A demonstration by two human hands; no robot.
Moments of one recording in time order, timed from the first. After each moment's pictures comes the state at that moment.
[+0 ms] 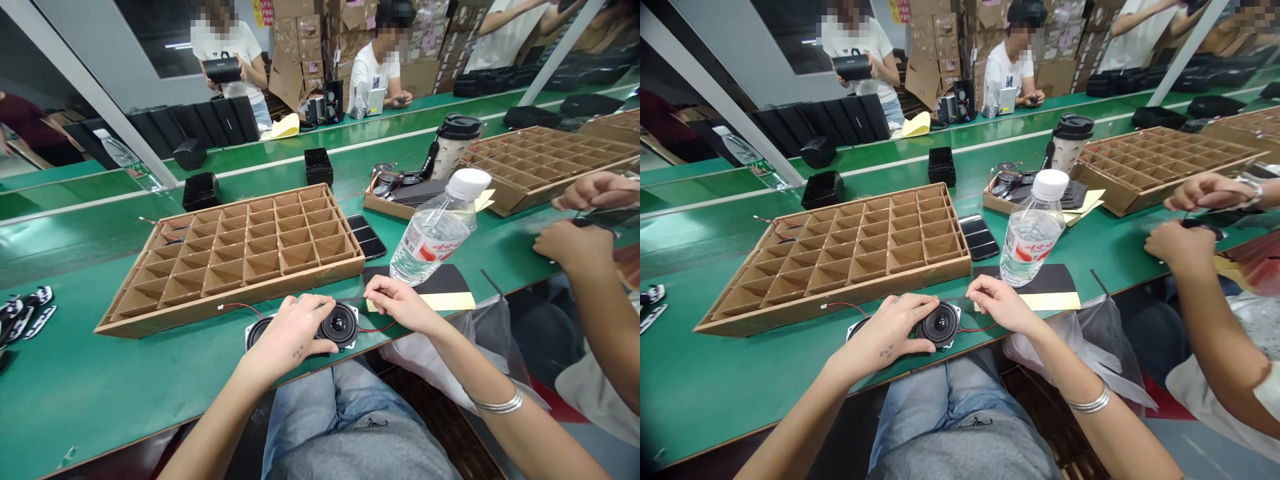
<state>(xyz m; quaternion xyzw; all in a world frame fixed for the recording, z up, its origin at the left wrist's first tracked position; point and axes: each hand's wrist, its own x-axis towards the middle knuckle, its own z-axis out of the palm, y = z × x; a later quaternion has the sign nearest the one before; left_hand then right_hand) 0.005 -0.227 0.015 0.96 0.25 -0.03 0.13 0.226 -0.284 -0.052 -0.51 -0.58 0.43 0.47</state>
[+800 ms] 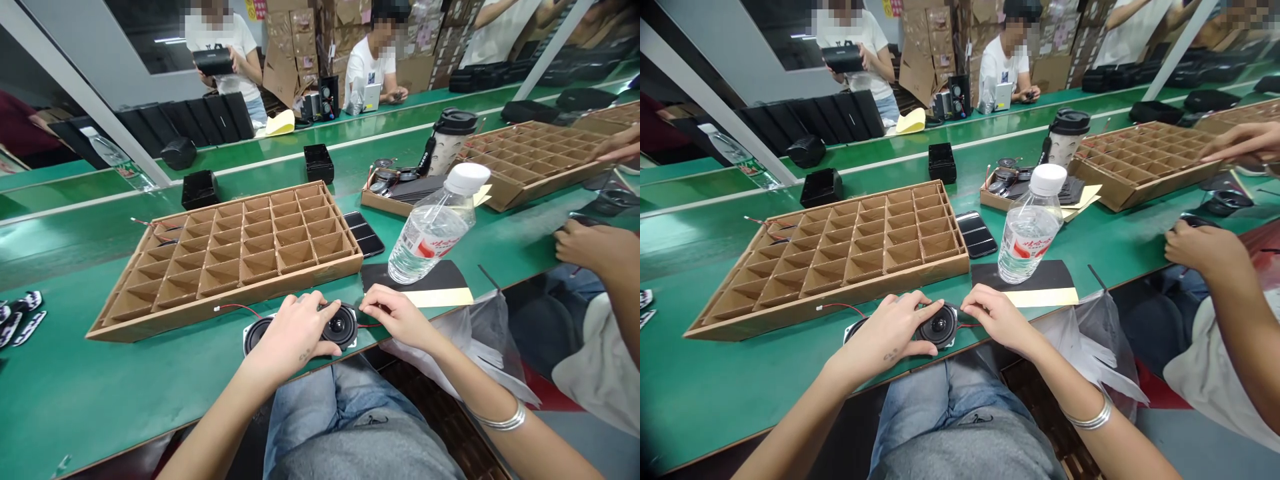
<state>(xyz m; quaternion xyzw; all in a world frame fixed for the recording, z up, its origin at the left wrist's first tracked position) 0.012 -0.232 0.020 0.97 0.24 -0.08 0.04 0.213 -0.300 -0.053 -0.52 -0.68 0.26 0.43</state>
